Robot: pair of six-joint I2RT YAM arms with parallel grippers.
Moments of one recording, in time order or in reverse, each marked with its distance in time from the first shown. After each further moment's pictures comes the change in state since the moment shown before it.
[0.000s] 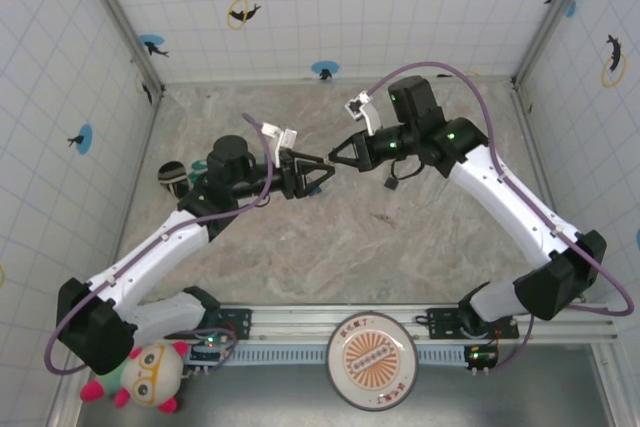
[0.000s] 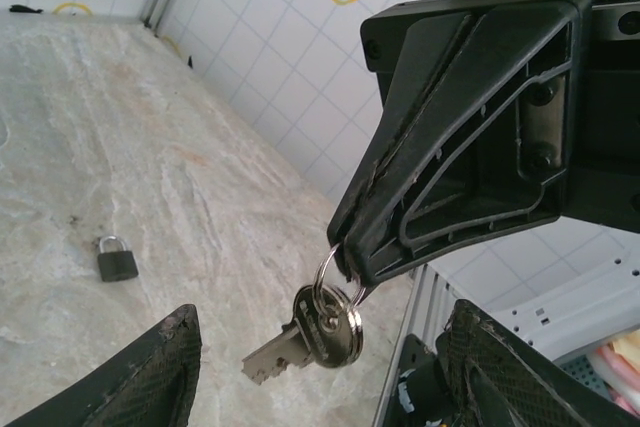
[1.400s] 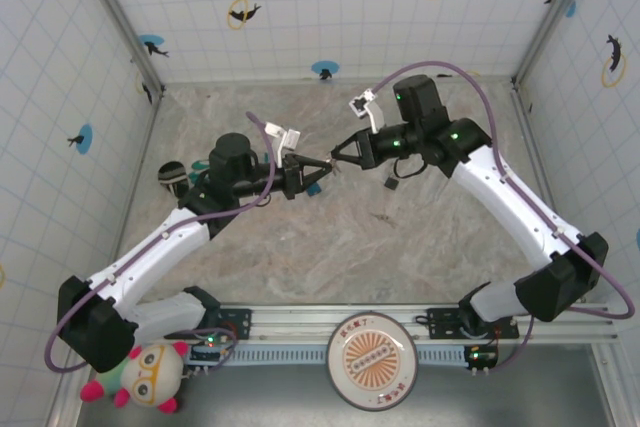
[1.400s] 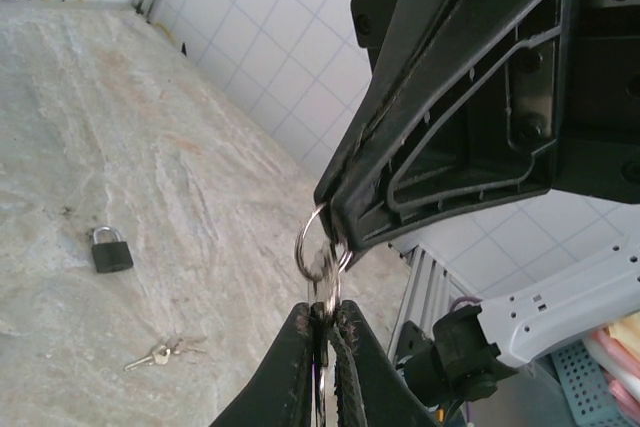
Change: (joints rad) left arm -0.005 0.006 0.020 -0.056 0.009 0.025; right arm -0.032 -0.013 -0.017 0.019 -0.018 0.009
